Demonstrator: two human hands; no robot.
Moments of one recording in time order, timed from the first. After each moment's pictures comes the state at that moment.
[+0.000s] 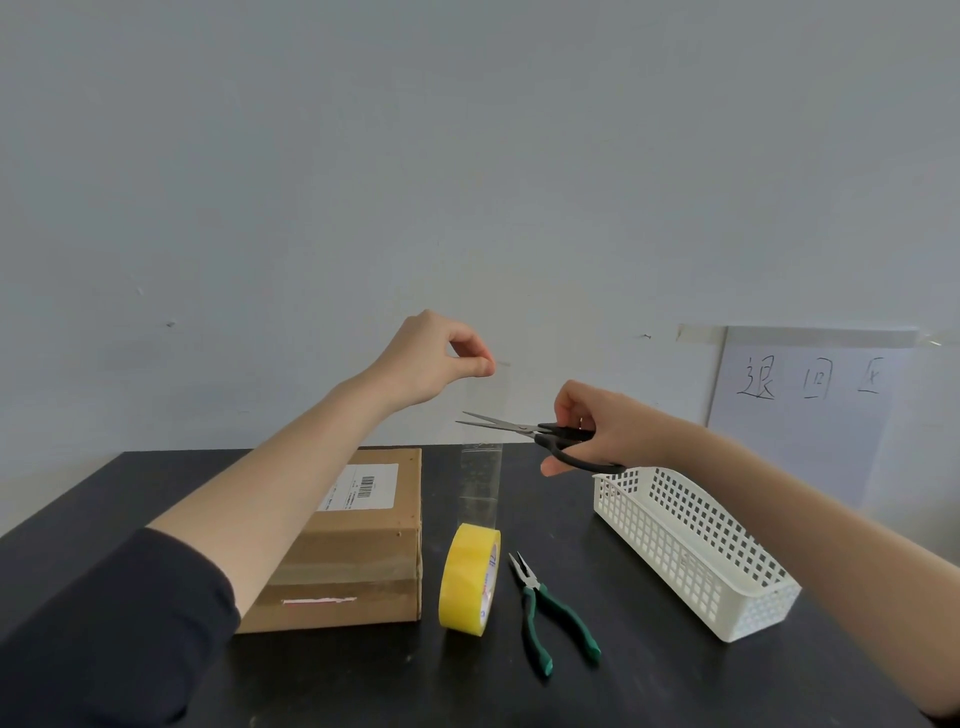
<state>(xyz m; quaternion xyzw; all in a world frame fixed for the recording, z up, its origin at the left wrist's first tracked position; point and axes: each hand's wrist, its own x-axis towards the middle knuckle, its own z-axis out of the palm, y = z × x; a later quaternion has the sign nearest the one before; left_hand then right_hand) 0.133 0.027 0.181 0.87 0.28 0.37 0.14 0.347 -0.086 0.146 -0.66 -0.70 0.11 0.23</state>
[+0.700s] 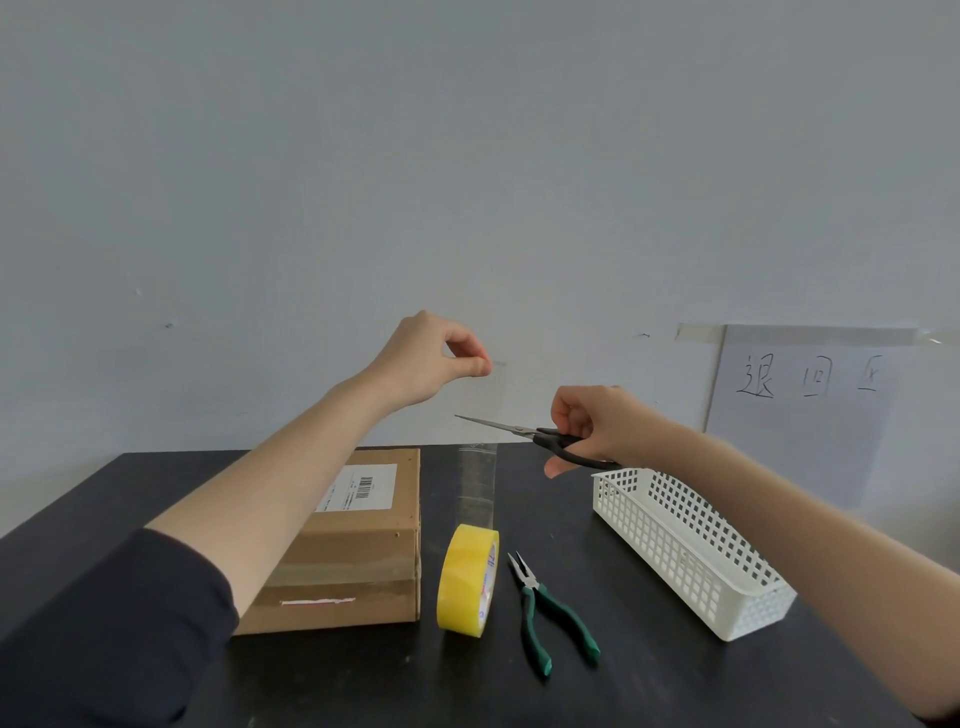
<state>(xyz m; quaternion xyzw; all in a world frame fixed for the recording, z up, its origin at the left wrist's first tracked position) 0.133 0.028 0.181 0.87 0.29 0.37 0.15 0.354 -0.075 0.140 -0.64 -0.72 0.08 0.26</state>
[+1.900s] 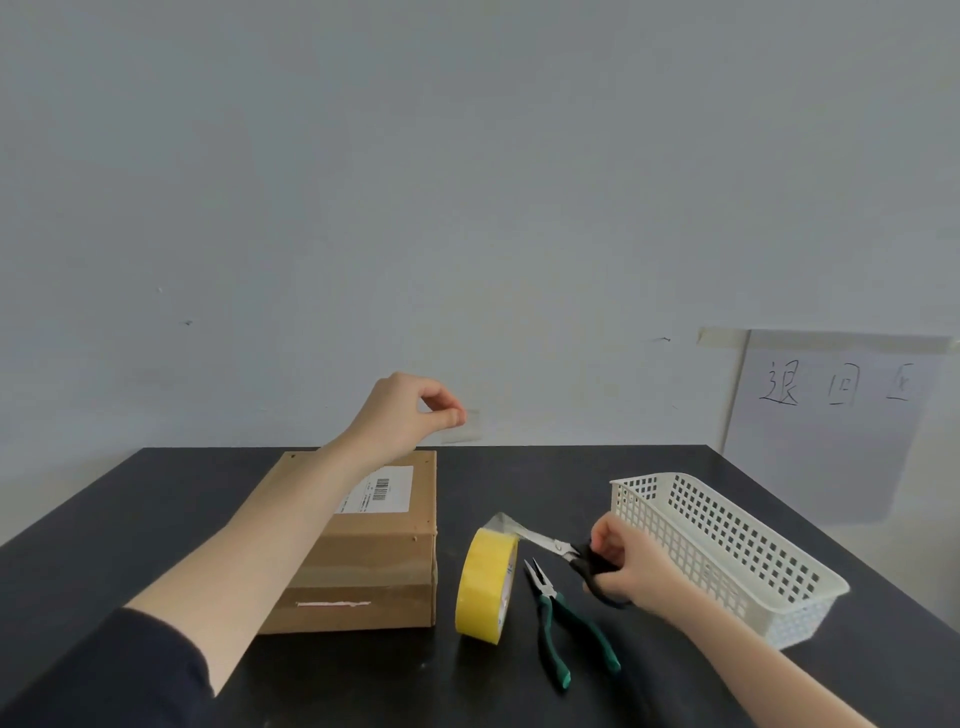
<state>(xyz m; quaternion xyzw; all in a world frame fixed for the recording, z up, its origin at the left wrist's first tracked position) 0.098 0.037 0.126 0.84 0.35 0.36 0.21 0.388 -0.071 -0.038 -0.70 -0.57 0.21 0.37</state>
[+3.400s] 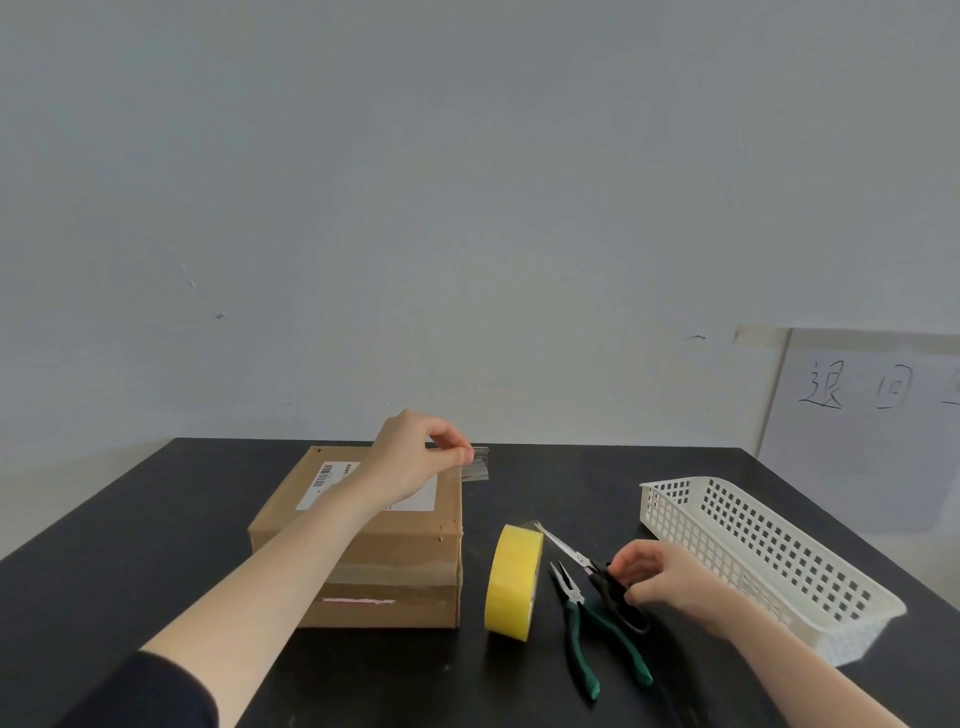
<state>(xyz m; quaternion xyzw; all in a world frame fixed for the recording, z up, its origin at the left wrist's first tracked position) 0.085 0.049 0.081 0.83 0.38 0.35 0.22 0.408 -0.061 -0.047 -0.67 -0.53 0.37 0.36</state>
